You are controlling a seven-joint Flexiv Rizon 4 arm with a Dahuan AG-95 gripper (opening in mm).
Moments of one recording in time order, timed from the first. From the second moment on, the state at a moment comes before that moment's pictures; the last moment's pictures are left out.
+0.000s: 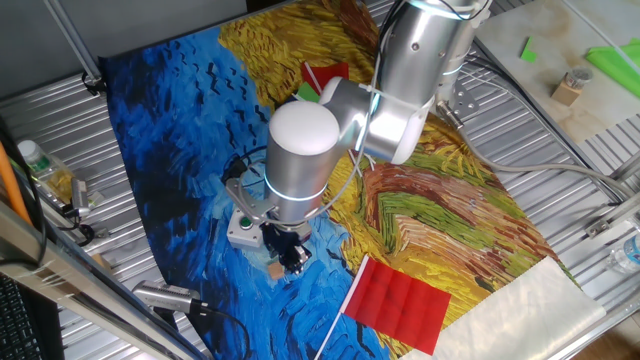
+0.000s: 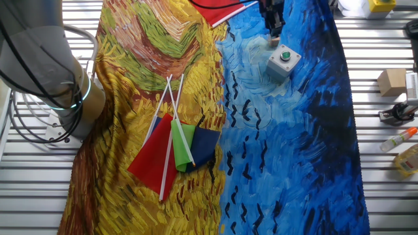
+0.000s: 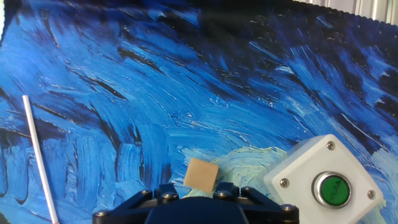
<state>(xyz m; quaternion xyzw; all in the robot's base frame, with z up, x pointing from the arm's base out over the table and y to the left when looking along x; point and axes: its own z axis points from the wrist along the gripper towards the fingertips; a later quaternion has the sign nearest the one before) 0.549 0.258 0.056 -0.12 0.99 0.02 0.09</state>
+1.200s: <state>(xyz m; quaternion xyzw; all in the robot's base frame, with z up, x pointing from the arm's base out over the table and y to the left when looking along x) 0.563 0.234 0.150 -0.14 0.99 0.02 0.07</state>
